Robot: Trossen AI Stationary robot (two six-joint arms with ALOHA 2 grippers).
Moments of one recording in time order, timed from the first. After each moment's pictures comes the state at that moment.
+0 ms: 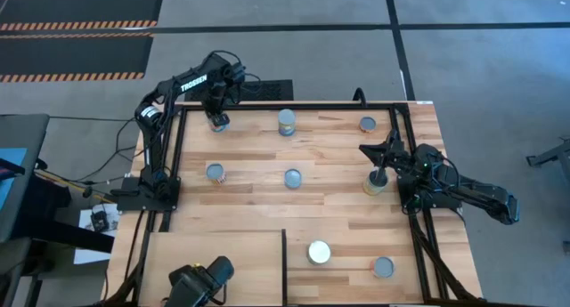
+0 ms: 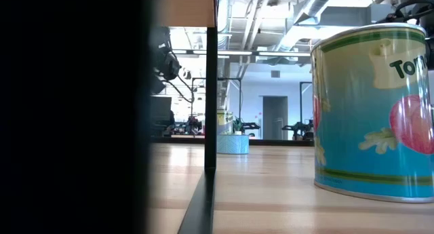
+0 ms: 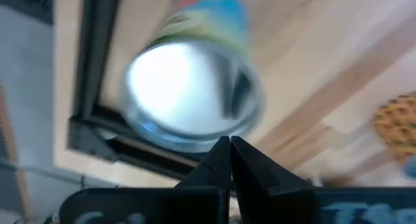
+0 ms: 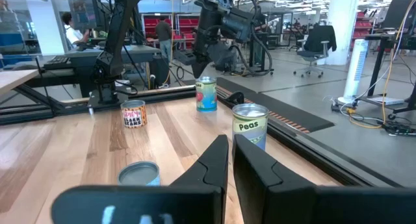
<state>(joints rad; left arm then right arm) 0.90 2.01 1.71 -1.57 -0.20 0.35 -0.41 0.00 0.01 0.03 0.00 0.03</state>
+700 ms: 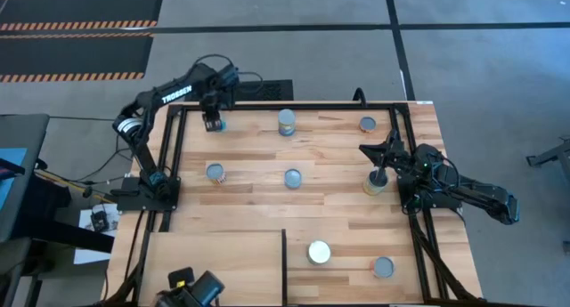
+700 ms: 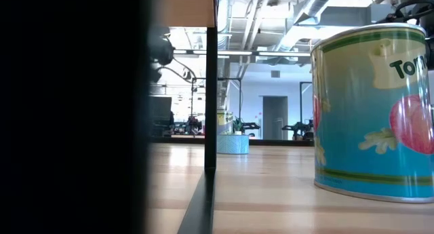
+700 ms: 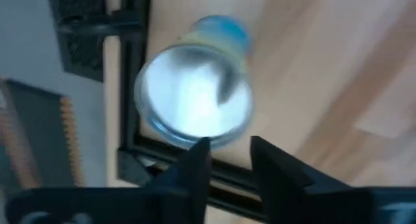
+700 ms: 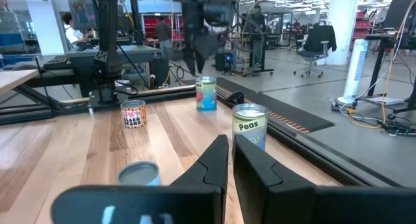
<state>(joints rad) 0.87 1.76 1.45 -1.30 -0.28 0.57 -0.41 0.00 0.01 0.03 0.00 0.03</state>
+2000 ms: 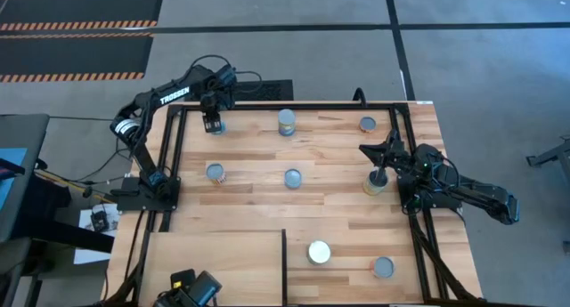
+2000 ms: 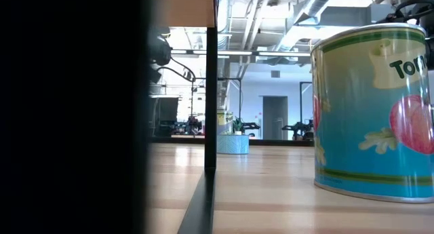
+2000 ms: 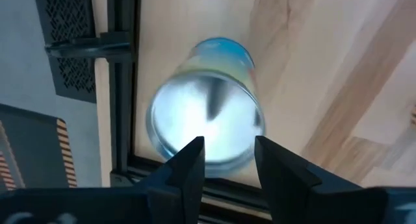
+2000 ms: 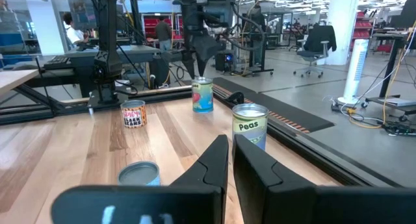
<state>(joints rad) 0.89 1.74 1.41 -1.25 -0.20 0.64 -0.41 0.00 0.01 0.03 0.00 0.03</state>
